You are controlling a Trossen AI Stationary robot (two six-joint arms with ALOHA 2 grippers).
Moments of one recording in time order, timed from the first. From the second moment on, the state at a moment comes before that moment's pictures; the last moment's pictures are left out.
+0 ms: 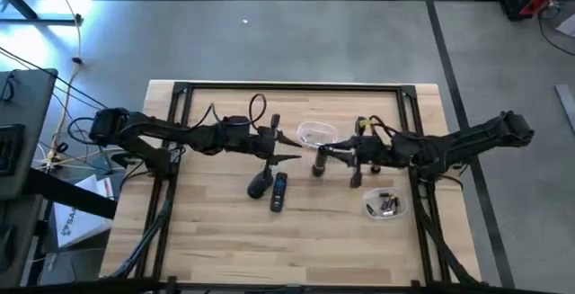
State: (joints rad) left arm 0.03 1.45 0.88 0.46 0.10 0.29; right arm 0.21 1.01 0.63 0.38 0.33 -0.10
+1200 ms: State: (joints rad) left arm 0.12 1.68 0.88 0.57 0.08 0.34; right arm 0.07 1.12 0.51 0.57 0.21 0.04
